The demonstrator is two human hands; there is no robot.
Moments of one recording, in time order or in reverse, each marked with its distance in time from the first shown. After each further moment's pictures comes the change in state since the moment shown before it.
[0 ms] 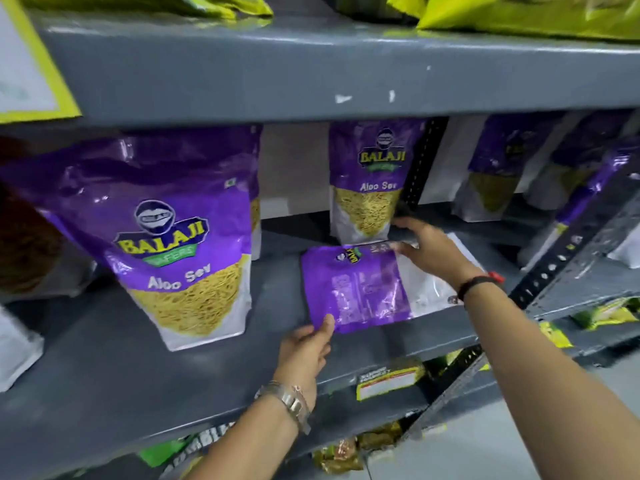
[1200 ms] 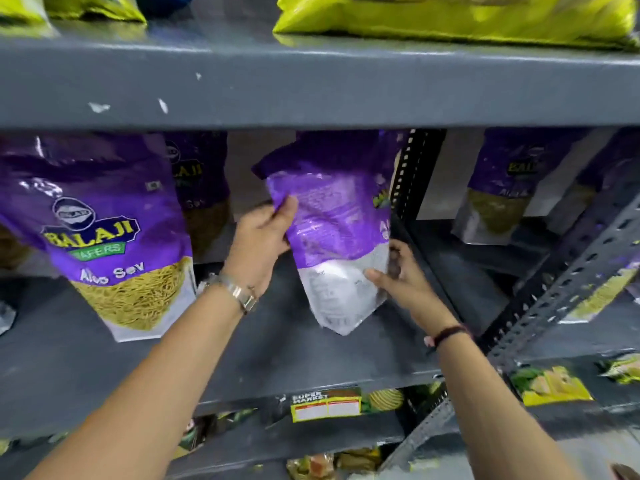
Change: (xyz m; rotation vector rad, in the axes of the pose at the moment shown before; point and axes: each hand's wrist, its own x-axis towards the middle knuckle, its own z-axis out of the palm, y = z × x) left_hand 0.022 0.104 0.095 0.031 -0.115 0.689; right_hand -0.007 0.061 0.005 0.908 -0.074 0.039
